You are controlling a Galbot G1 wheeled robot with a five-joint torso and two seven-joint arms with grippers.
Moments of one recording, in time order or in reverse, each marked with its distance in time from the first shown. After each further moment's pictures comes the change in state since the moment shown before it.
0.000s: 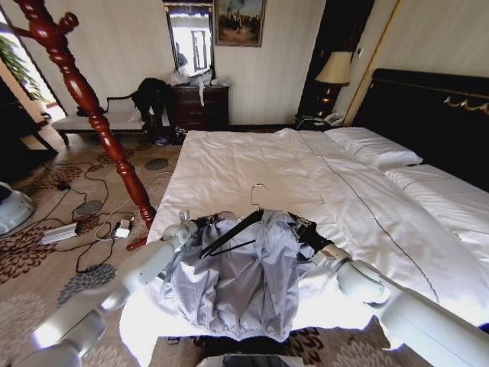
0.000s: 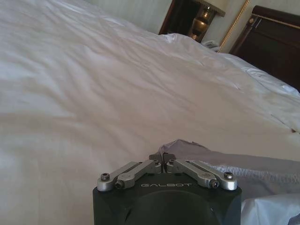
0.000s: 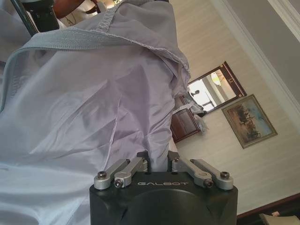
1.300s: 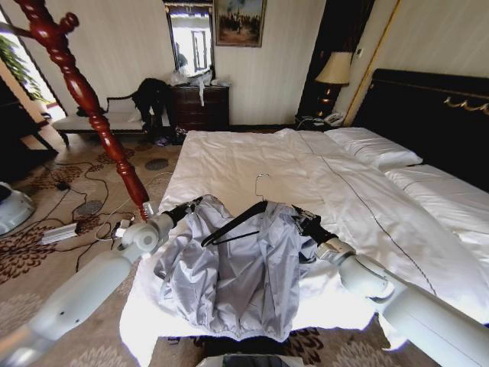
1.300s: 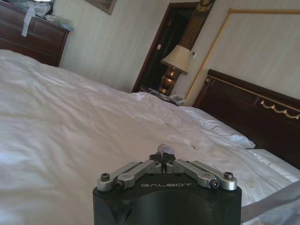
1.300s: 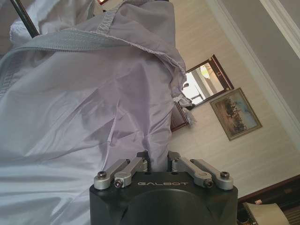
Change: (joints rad) left arm 0.368 0.401 -0.367 -0.799 -0.202 -0.004 -0.169; right arm 0.020 -0.023 0.047 0.019 0.040 -0.057 0.002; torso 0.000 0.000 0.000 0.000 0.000
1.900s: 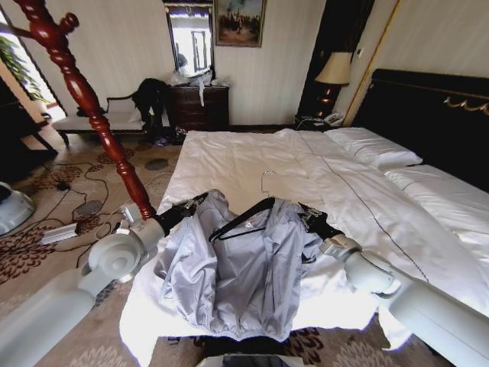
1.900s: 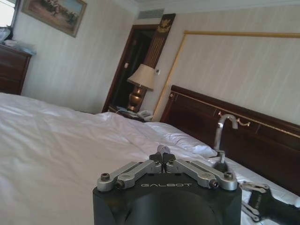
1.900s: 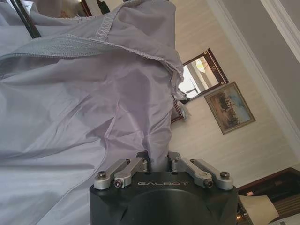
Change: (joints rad) left arm 0.199 0.097 -0.214 -0.371 -0.045 -0.004 -0.091; right arm 0.076 -0.018 -0.029 -0.011 0.043 -0.048 0.010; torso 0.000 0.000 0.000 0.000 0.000
